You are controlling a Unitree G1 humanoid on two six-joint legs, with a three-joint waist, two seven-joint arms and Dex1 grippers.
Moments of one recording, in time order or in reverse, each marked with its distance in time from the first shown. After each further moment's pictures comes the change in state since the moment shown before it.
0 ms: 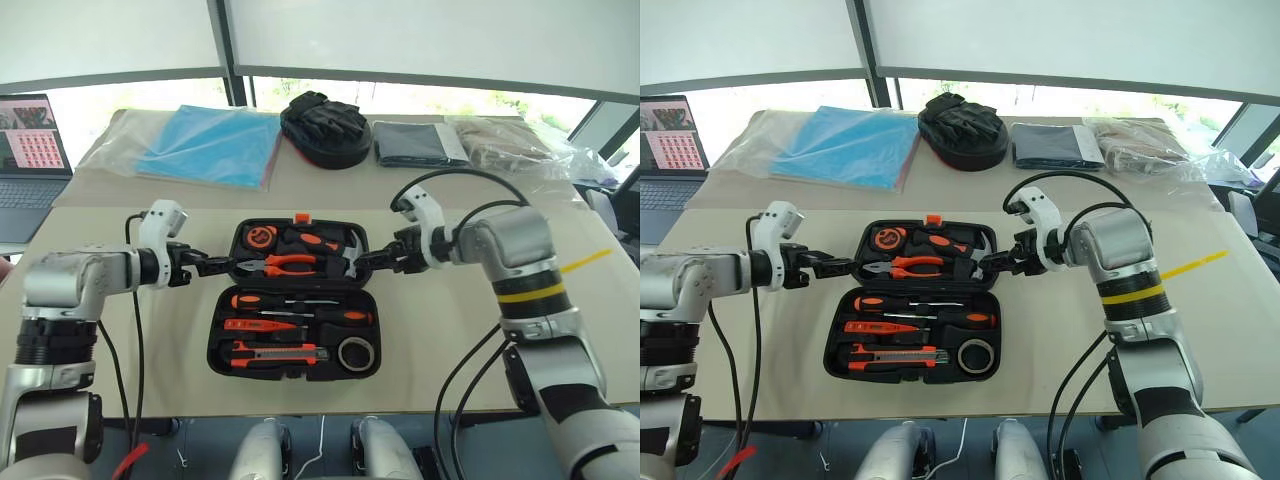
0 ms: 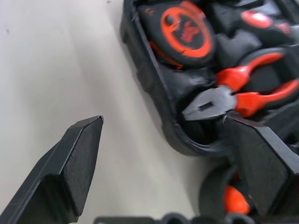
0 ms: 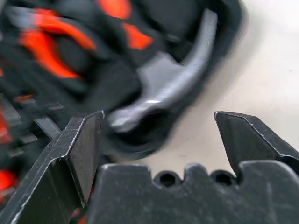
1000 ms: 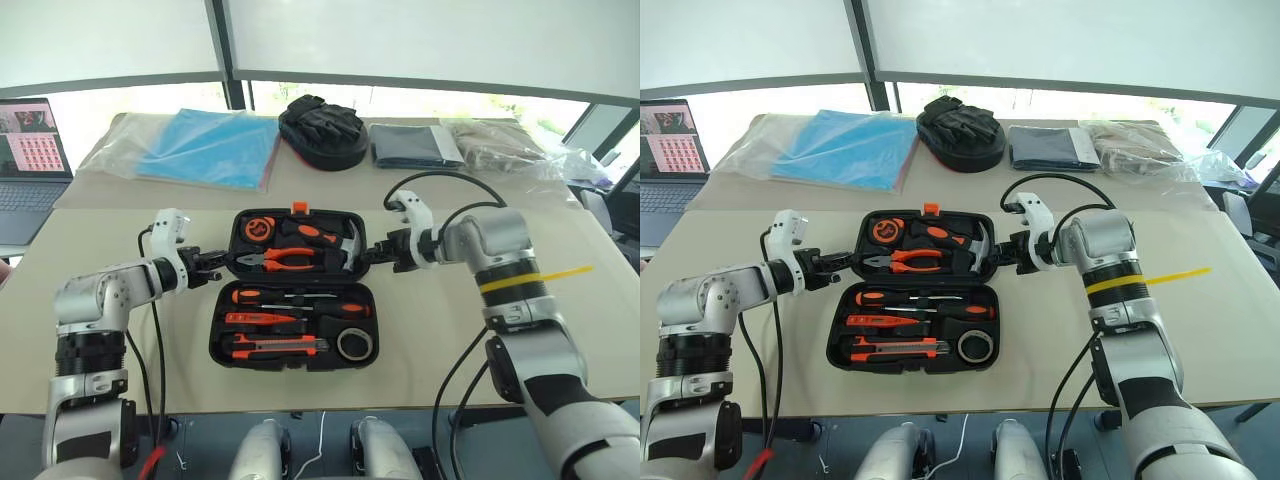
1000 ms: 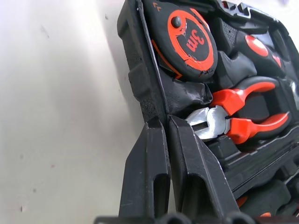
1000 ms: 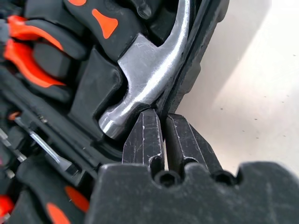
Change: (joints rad) left arm 0.112 -0.173 0.170 0.012 -0.011 -0.261 0.019; right arm 0.015 0.059 -0.056 0.100 0.042 -0.179 -0.008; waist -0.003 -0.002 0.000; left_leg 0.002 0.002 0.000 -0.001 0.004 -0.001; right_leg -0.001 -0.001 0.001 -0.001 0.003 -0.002
